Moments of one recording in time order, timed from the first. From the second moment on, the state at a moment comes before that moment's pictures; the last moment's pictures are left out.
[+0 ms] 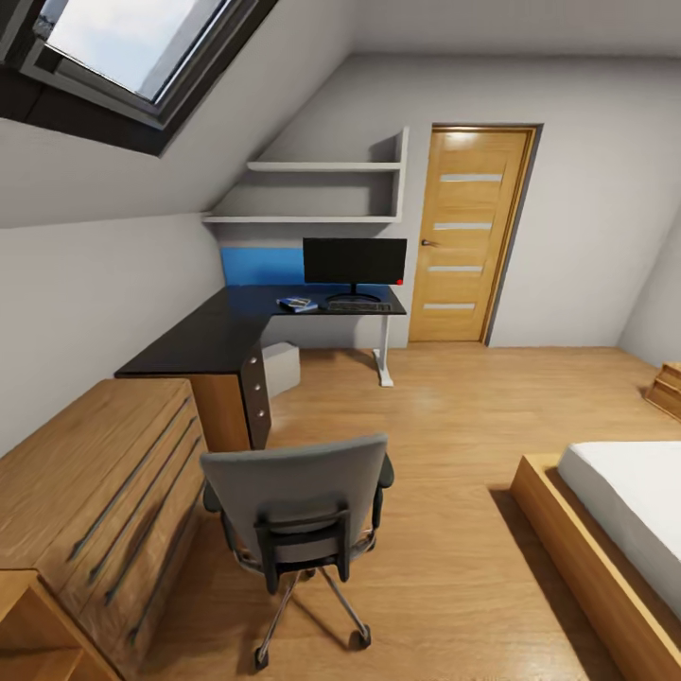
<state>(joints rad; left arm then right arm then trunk) 0.02 -0.05 0.02 -0.38 0.19 -0.32 0.16 -0.19 0.01 0.13 0.02 -0.16 -0.73 -0.18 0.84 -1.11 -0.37</state>
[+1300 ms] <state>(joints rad) 0.02 -0.05 0.02 -0.38 0.19 -0.32 0.16 -0.19 0.00 0.13 0.02 -0.16 -0.73 -0.18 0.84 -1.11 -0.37</state>
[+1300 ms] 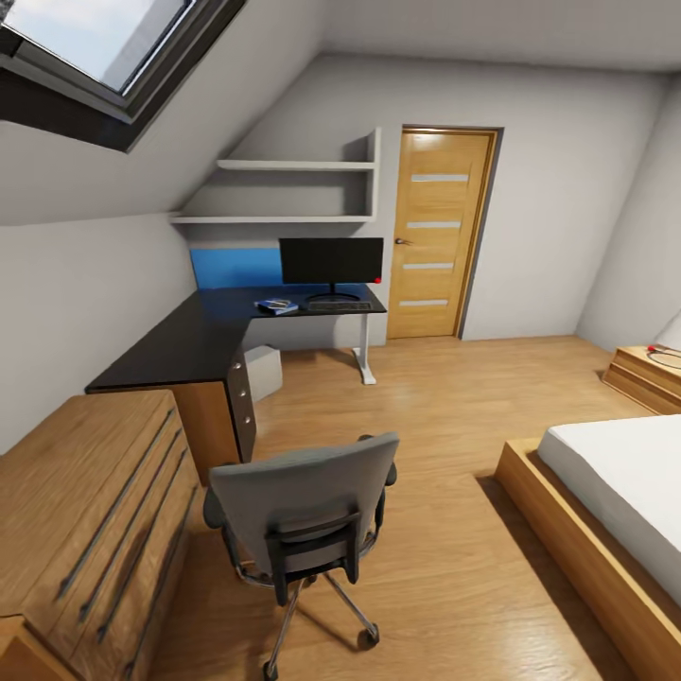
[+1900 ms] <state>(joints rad) 0.02 -0.05 0.02 -0.38 0.19 -0.32 0.16 -0.19 0.00 0.13 0.02 -0.16 -0.73 -0.18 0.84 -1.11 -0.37</state>
